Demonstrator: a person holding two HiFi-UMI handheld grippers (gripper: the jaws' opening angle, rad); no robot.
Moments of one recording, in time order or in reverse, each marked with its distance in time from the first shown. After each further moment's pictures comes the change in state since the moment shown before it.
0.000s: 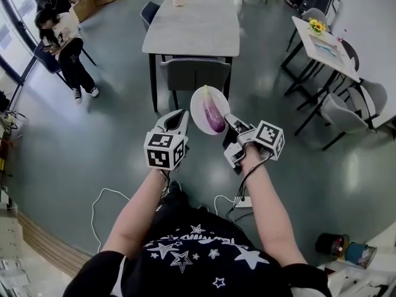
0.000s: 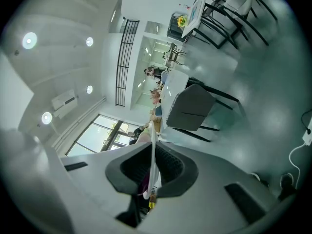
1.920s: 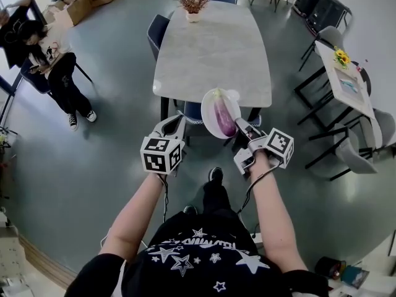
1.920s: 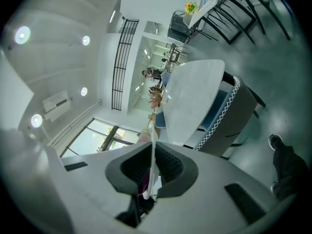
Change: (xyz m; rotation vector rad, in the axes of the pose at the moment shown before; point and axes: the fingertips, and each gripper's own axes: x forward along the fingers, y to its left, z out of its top) left arm 0.219 0.296 0.073 -0.074 0.014 -0.015; right arm 0.328 0.028 0.131 -0.007 -0.052 -0.019
